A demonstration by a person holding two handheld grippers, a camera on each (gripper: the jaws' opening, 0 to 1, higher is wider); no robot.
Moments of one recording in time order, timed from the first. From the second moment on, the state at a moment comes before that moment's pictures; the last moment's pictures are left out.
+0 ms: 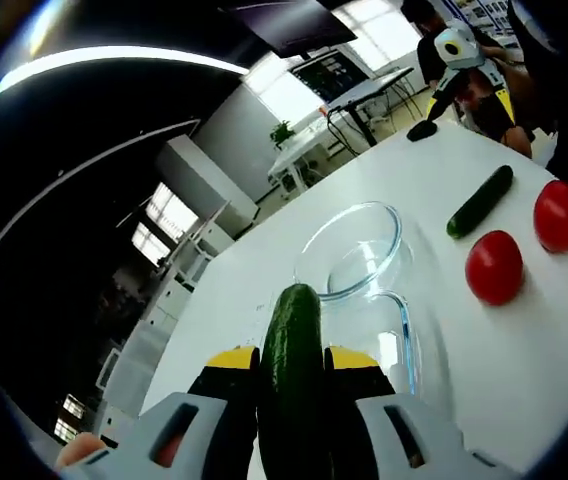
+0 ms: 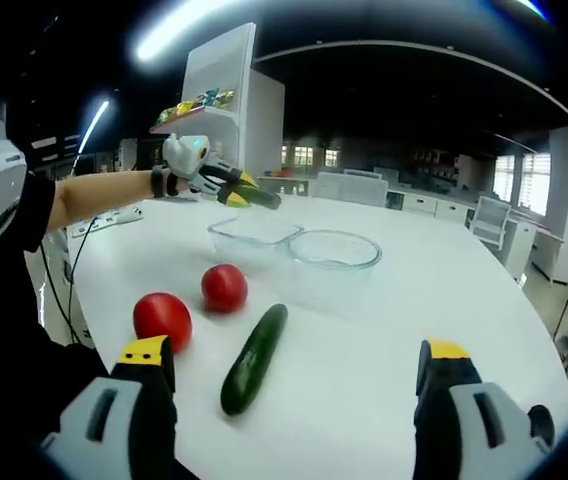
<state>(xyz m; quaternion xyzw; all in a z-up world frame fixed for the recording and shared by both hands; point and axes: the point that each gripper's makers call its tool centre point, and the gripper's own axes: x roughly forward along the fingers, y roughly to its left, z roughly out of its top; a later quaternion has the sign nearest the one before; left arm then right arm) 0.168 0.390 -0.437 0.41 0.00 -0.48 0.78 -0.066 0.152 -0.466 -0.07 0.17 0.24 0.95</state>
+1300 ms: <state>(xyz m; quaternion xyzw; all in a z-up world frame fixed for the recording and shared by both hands) 0.197 0.385 -0.537 0.35 0.14 -0.52 0.77 -0.074 0.142 -0.470 -0.07 0.17 0.23 0.96</state>
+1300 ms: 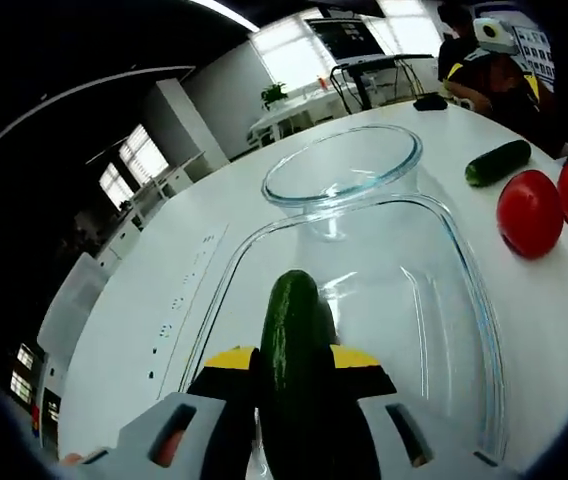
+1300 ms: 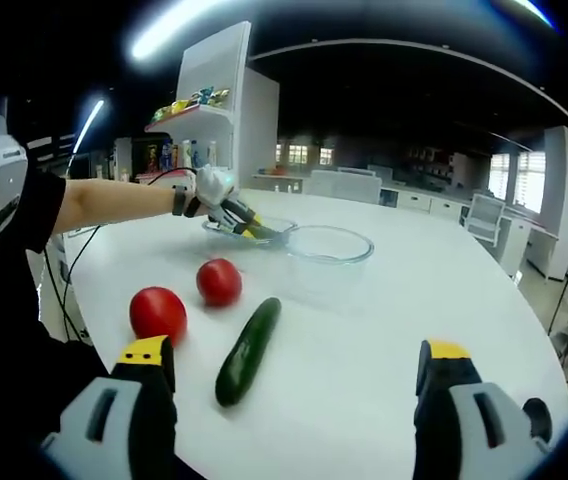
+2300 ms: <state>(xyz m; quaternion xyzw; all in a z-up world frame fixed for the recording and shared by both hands) 0.195 0.381 -0.460 0.20 0.07 -0.48 0.85 -0.079 0.144 -0.465 -0.08 0.16 0.23 0.96</state>
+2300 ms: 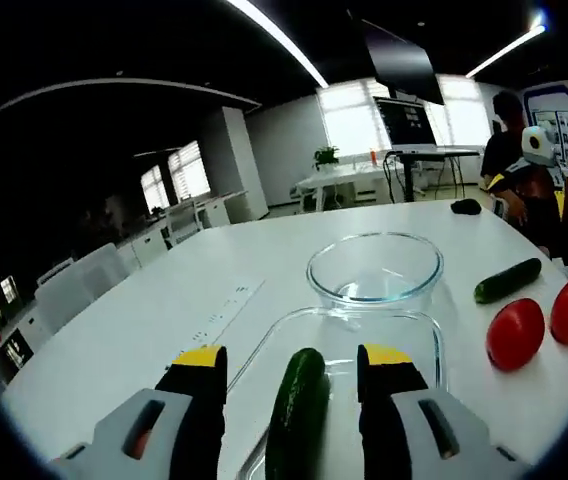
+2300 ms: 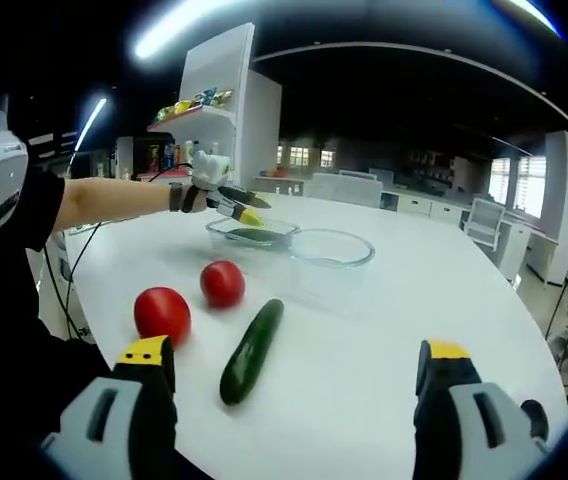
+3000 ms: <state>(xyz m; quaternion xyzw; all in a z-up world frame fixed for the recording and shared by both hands) 0.058 0.423 -0.394 0.05 0.00 -0.45 0.89 -0.076 0.153 -0.469 -0.08 0.16 0.25 0.95</state>
